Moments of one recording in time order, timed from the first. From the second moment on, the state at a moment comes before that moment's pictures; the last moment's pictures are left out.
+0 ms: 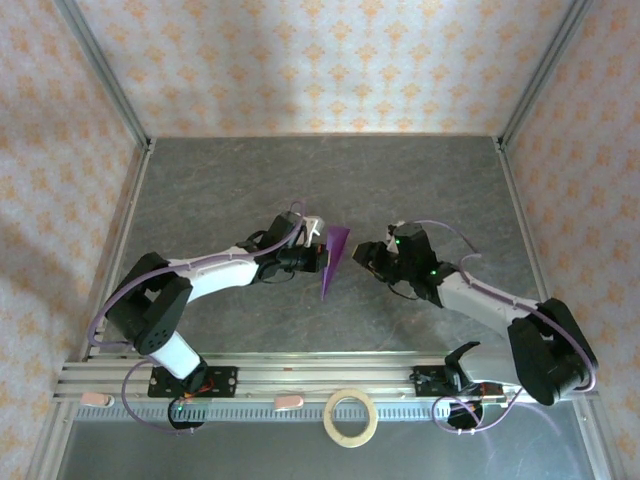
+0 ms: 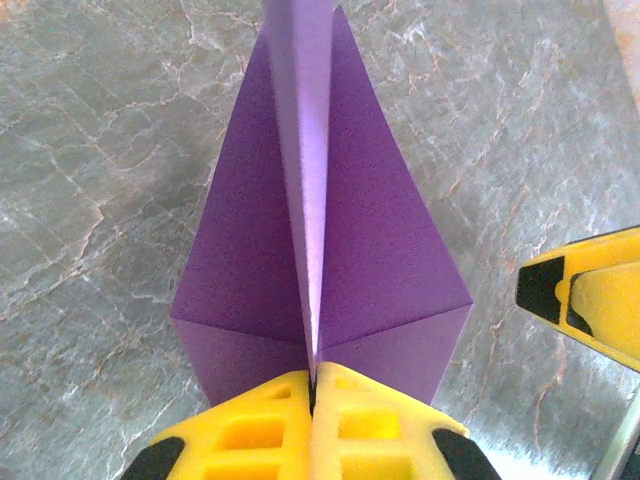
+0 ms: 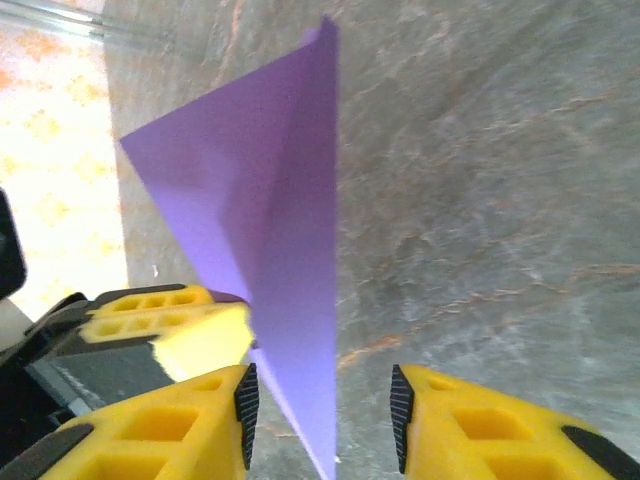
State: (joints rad) left arm -0.63 1.60 0.84 -0.02 0.29 -0.55; right arm 0.52 1.26 0.55 0.05 -0.35 1.04
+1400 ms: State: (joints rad) left arm -0.70 1.53 0.85 -0.18 0.11 -0.49; right arm 0.61 1.59 0.67 0.13 -0.37 1.10
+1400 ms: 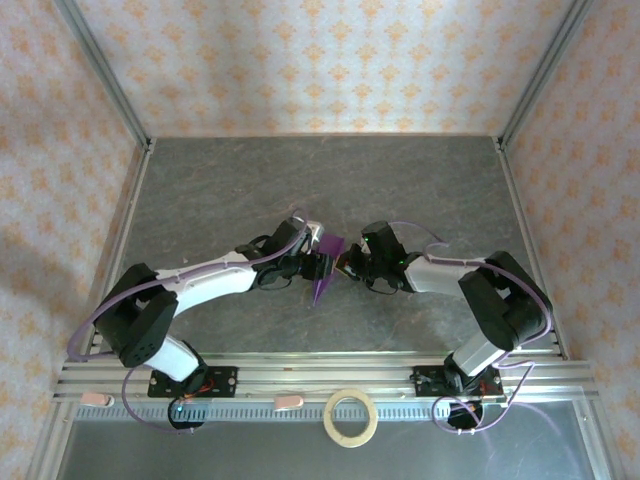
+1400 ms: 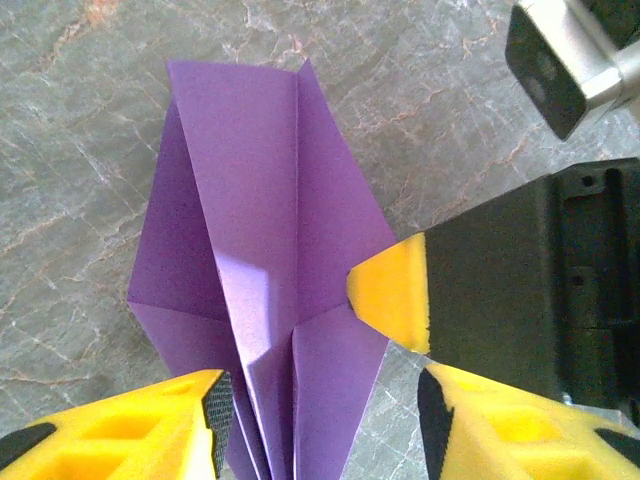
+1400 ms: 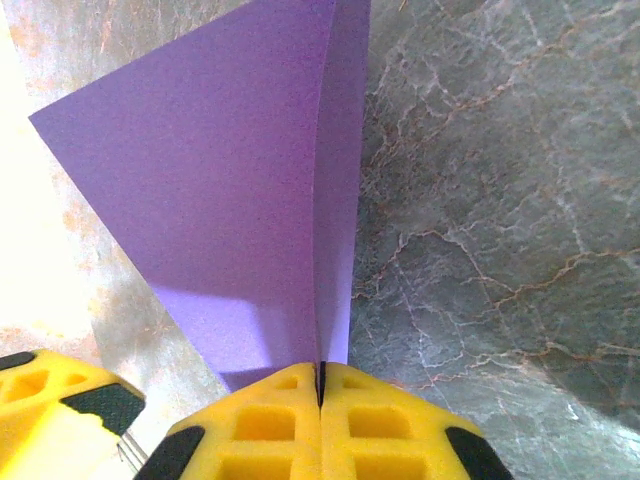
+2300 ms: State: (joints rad) left arm -0.70 1.67 0.85 -0.18 0.18 -0.44; right arm 0.61 1.61 0.67 0.14 -0.38 1.10
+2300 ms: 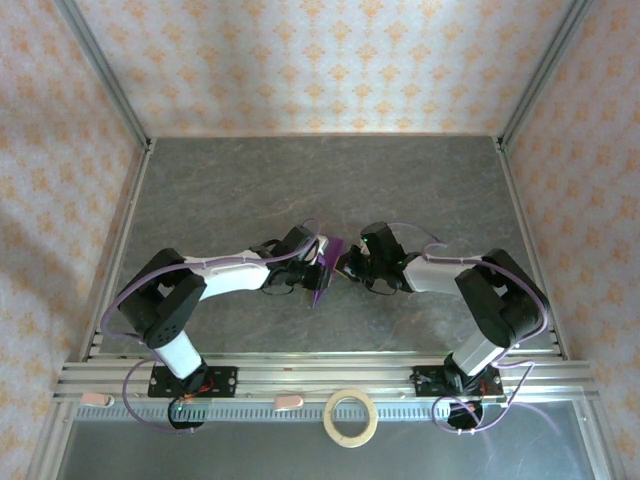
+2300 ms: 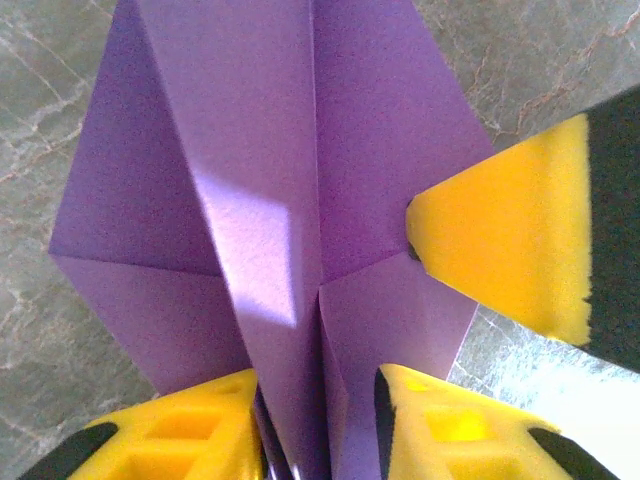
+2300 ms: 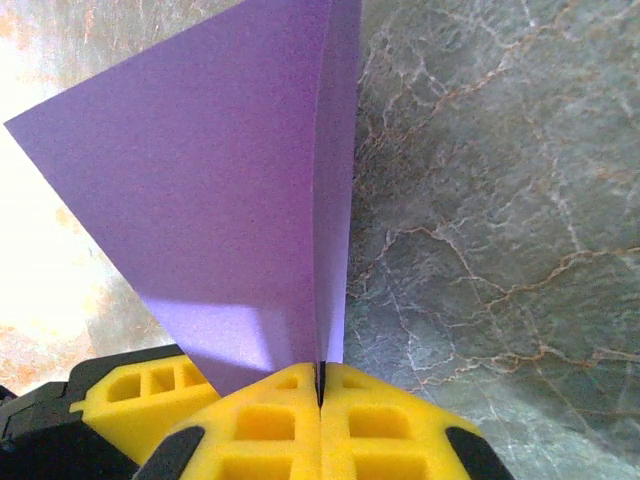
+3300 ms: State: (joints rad) left arm -0.71 1.69 0.89 -0.26 -0.04 -0.57; right arm 0.51 1.41 0.57 0.09 -0.28 1.07
